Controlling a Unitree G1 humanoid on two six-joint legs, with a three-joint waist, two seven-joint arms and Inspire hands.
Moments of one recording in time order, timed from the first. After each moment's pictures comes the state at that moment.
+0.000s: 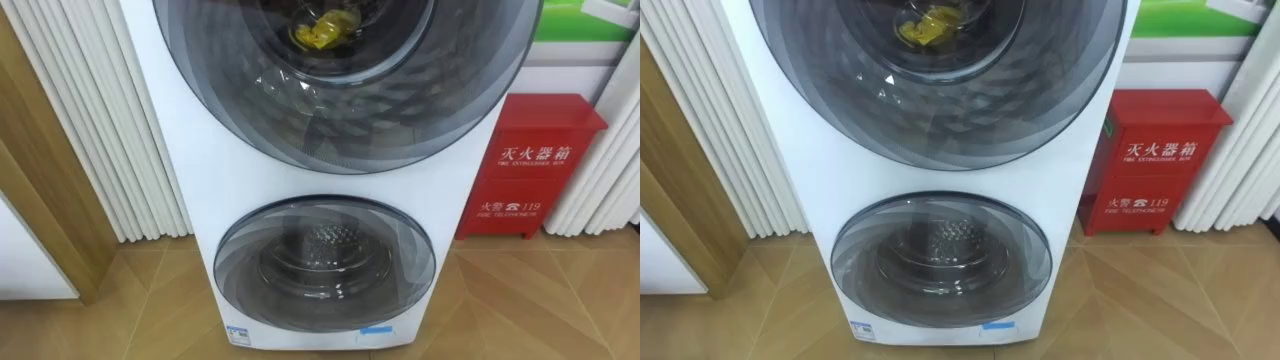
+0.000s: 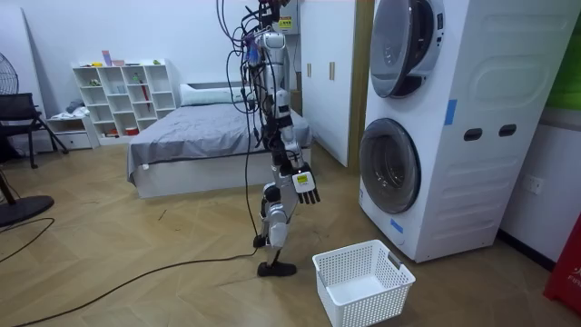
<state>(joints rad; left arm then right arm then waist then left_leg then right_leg) 0.17 0.15 -0.07 1.15 -0.30 -0.05 0.13 0.08 -0.19 0.19 1.29 0.48 -0.03 0.13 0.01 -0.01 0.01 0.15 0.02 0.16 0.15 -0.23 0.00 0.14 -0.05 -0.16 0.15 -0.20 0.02</state>
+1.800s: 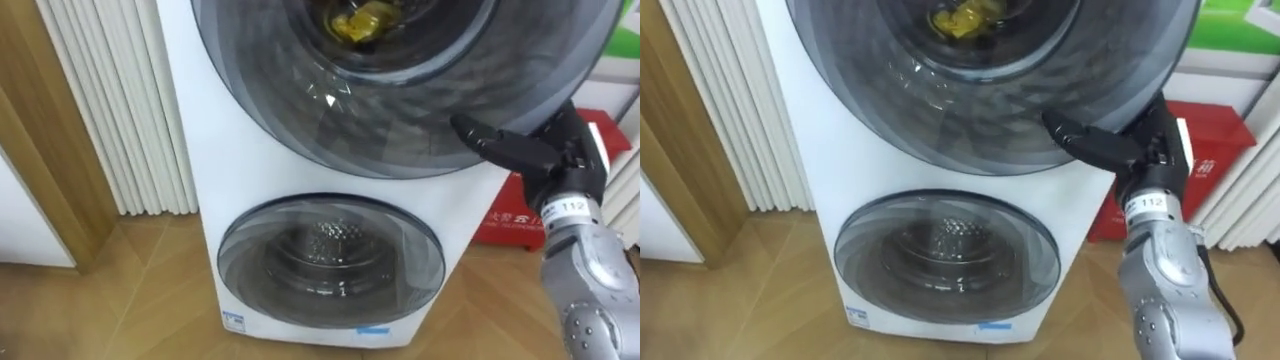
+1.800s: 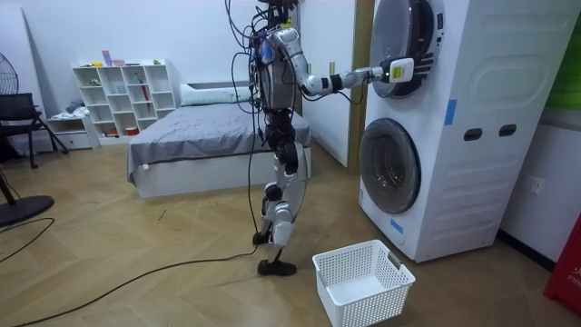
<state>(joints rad) 0.17 0.20 0.05 1.09 -0.21 -0.01 0.02 -0.34 -0.34 -0.09 0.17 0.49 0.00 -0.19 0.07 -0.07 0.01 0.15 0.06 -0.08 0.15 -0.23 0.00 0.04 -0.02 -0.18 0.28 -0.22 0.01</state>
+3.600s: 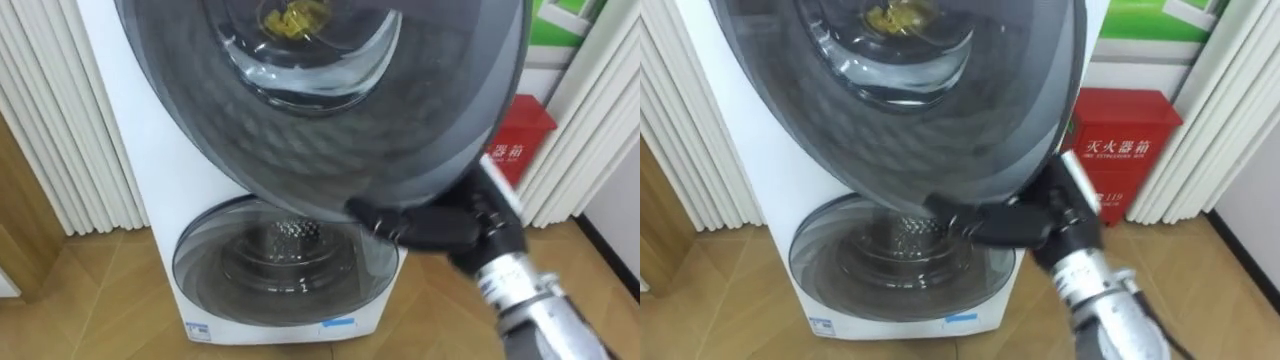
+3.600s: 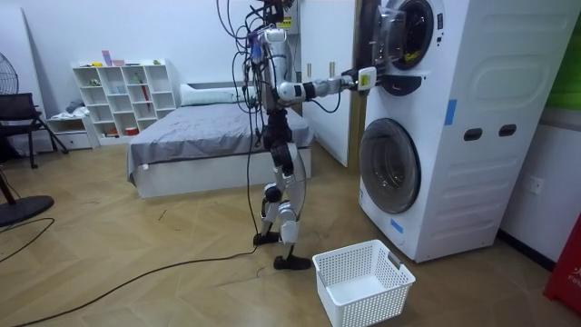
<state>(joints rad) 0.14 0.24 -0.10 1.12 -0.18 -0.01 0.08 -0.02 -0.31 0.19 -0.19 0.50 -0.01 0.12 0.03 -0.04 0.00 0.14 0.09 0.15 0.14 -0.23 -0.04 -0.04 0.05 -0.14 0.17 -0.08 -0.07</state>
